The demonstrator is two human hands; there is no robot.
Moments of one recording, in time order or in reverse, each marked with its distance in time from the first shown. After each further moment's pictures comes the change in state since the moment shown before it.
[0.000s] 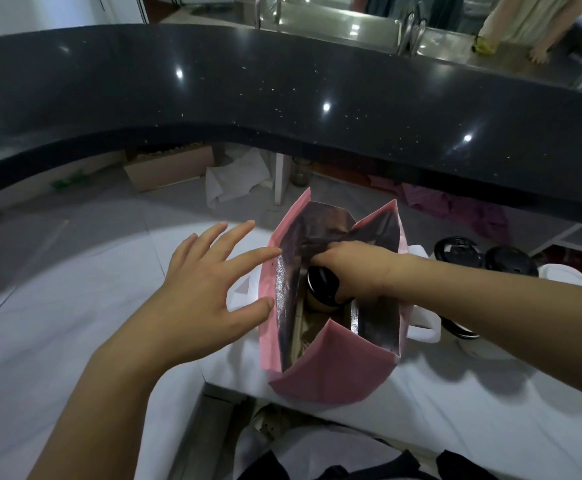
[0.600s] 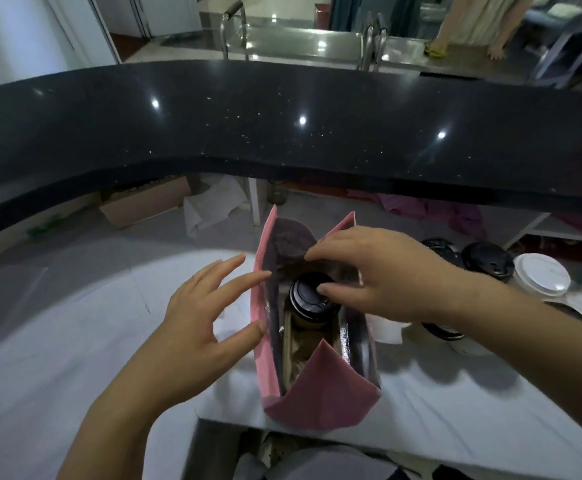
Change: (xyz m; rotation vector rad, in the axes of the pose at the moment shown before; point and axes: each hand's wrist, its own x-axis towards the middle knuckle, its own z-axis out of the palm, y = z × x) left_hand 0.004 0.017 0.003 -0.212 -0.033 -0.014; right_hand -0.100 -0.011 -0.058 0.199 0.420 0.003
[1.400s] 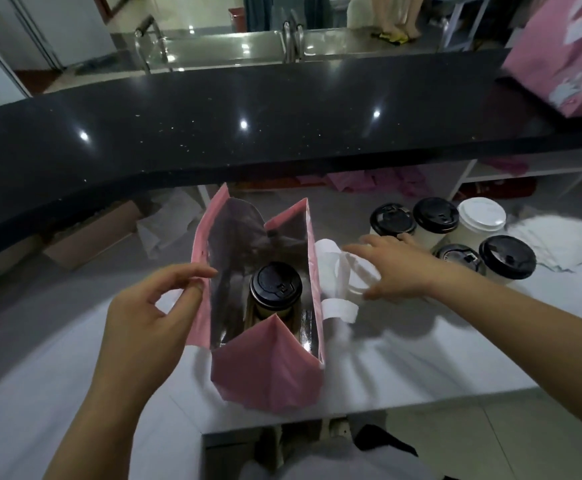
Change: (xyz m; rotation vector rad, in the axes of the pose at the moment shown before) left_hand 0.013 0.002 -0.008 -0.329 0.309 0.027; right_hand -0.056 0.093 0.089 -0.111 -0.252 0.556
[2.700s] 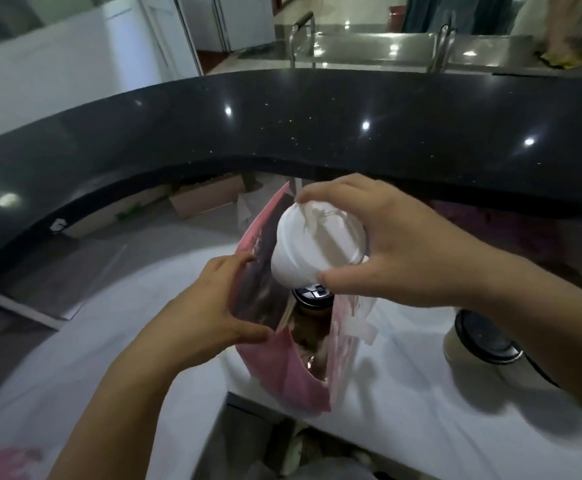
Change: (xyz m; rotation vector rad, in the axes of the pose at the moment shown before) left_hand -0.018 0.025 -0.007 0.349 -0.261 -0.426; right_hand -0.043 -0.103 -0.147 0.490 0.247 -0.696
